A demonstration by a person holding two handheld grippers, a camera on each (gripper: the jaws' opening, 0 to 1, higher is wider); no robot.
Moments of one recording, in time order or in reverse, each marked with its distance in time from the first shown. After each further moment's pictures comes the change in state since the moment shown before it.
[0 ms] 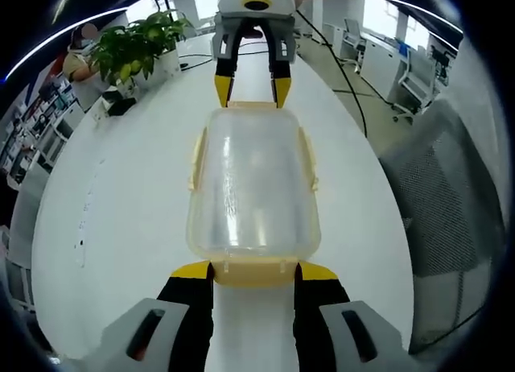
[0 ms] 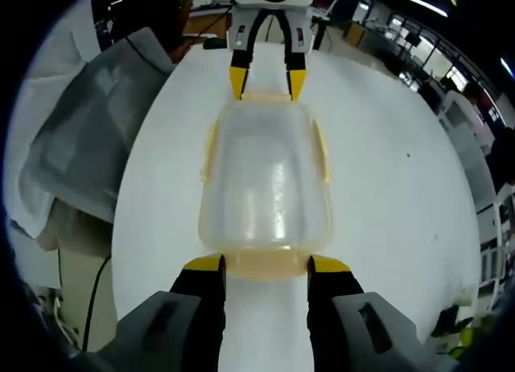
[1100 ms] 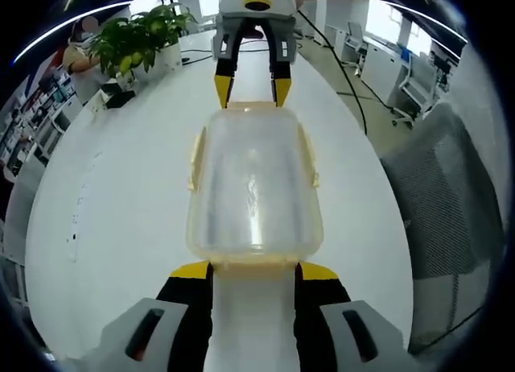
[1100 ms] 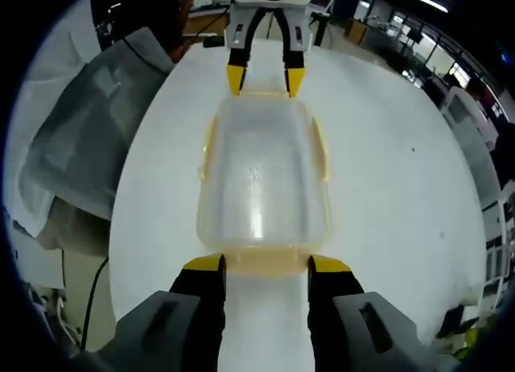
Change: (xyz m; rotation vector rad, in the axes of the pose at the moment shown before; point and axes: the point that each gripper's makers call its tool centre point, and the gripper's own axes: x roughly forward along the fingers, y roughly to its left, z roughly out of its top) left arm 0.009 0.000 -0.007 -0.020 0.007 -0.020; right arm 0.009 -0.002 -0.004 0.011 0.001 0.022
